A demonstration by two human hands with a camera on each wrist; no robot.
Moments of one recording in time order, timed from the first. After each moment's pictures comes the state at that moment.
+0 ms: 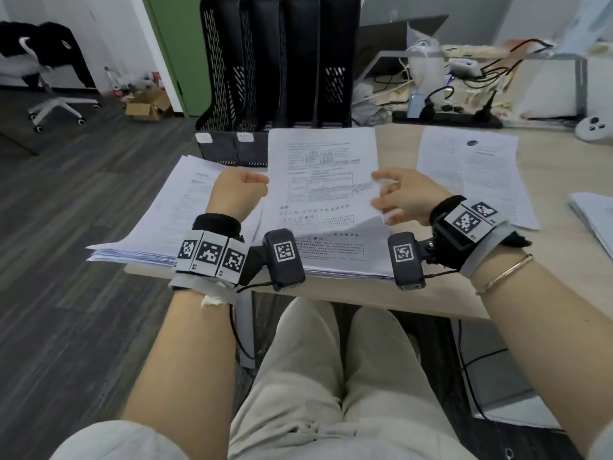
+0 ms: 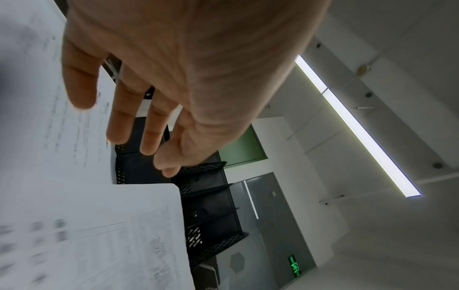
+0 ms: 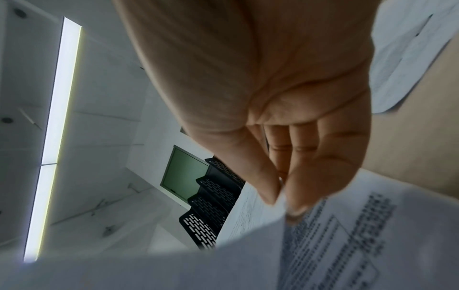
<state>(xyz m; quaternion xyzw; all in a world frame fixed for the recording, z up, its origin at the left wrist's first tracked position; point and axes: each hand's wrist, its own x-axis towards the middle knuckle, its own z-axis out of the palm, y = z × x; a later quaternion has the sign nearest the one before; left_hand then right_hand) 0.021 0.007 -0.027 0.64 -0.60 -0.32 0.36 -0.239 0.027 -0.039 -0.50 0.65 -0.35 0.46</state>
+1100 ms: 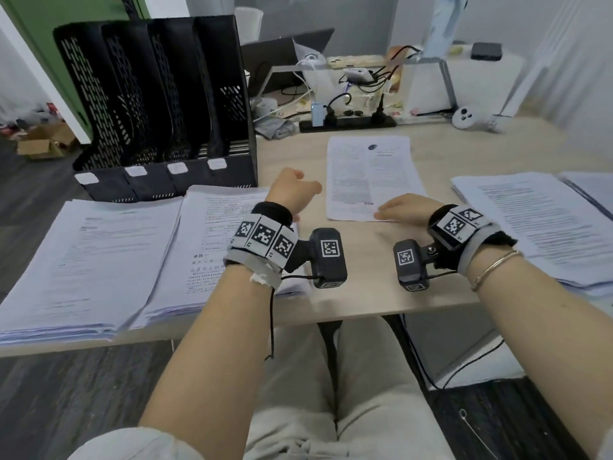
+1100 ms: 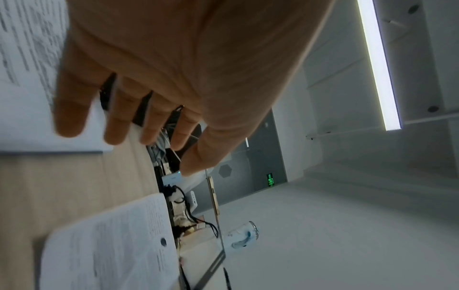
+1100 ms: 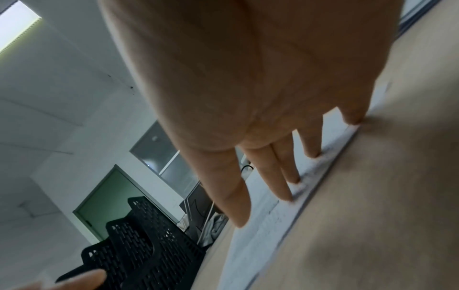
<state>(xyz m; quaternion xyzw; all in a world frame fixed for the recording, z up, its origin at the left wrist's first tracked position) -0.184 0.006 -0.019 0.53 -0.65 -0.48 0.25 -0.388 0.071 -0.053 -0.50 0.81 -0.12 0.29</state>
